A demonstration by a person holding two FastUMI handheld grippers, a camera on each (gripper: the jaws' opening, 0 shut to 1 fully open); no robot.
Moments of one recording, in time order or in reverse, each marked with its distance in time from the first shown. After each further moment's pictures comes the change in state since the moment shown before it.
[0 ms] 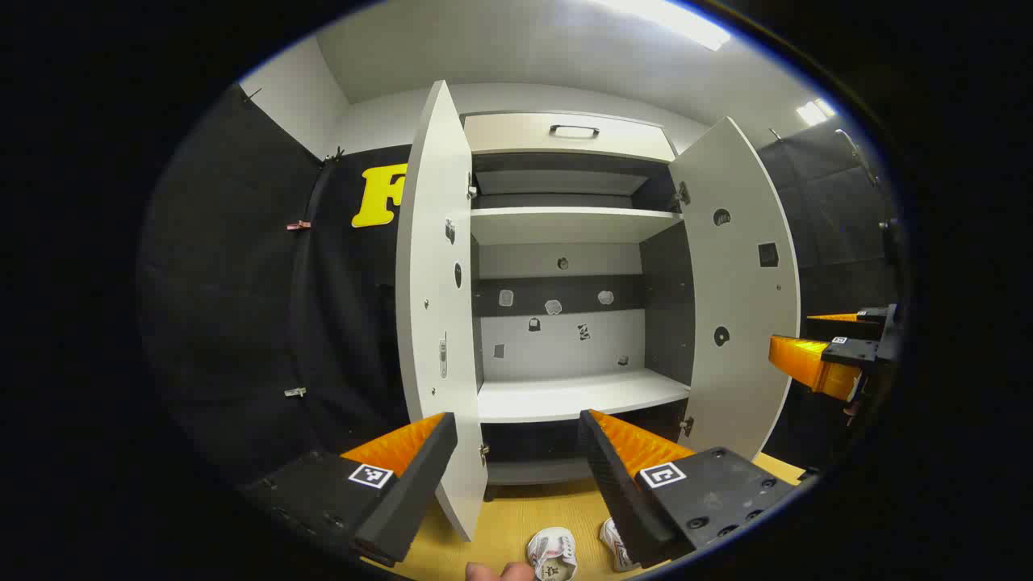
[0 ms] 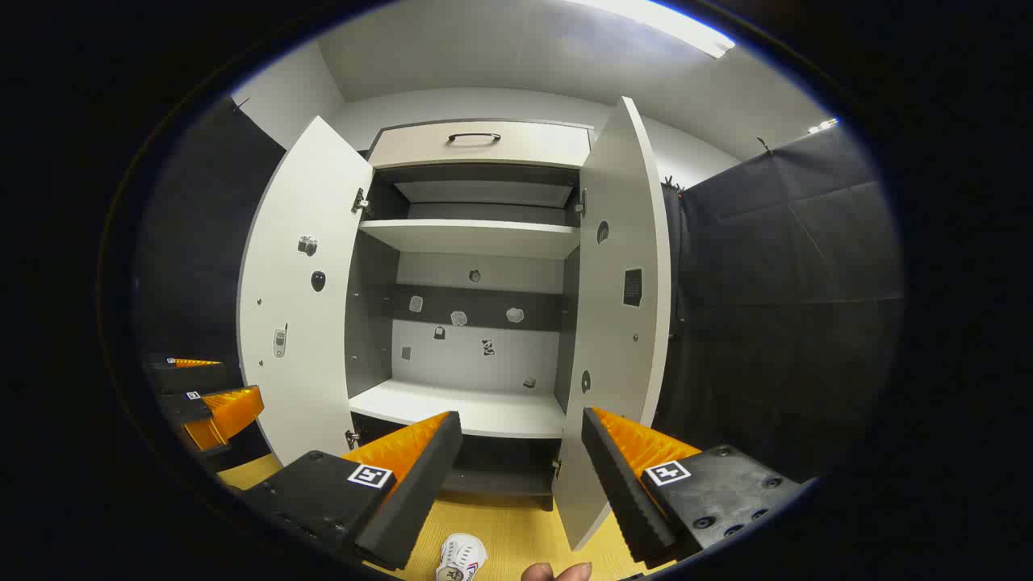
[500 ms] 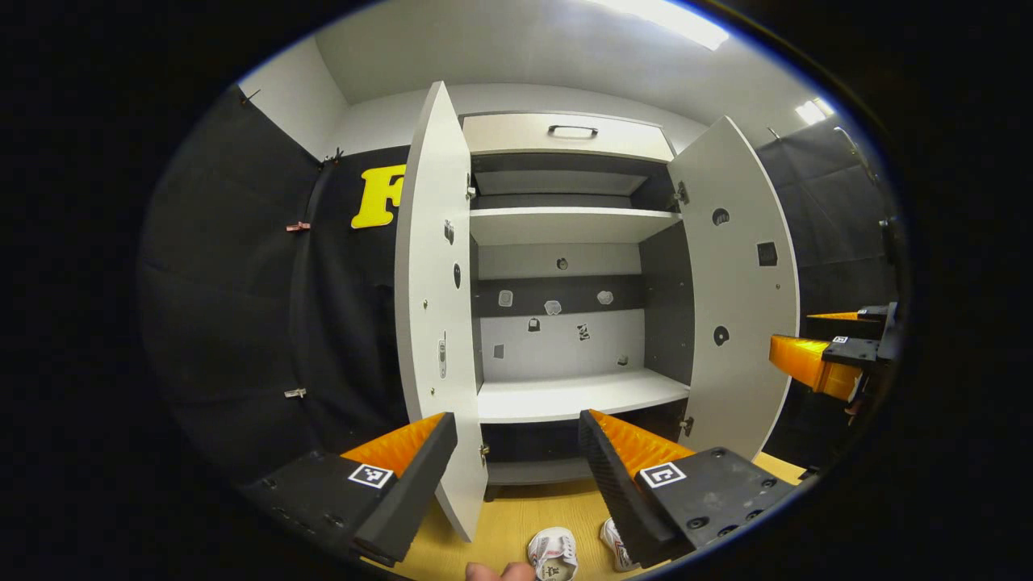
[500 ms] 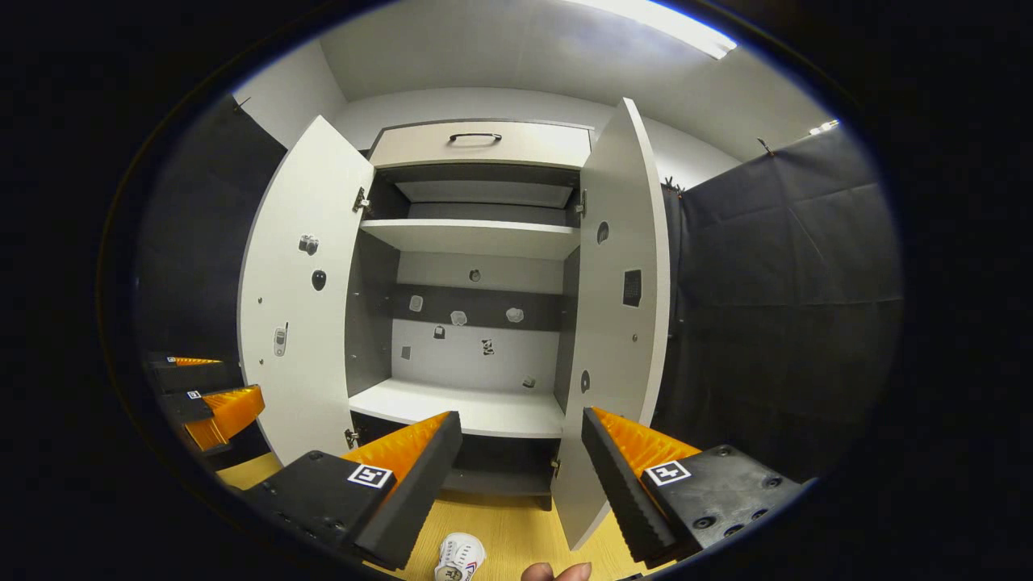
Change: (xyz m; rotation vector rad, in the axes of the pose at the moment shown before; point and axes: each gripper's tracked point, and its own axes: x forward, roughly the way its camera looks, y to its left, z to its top) left arm -0.001 0.000 0.000 0.004 -0.003 0.000; right arm -0.001 -0.001 0.000 -0.006 -0.001 -0.005
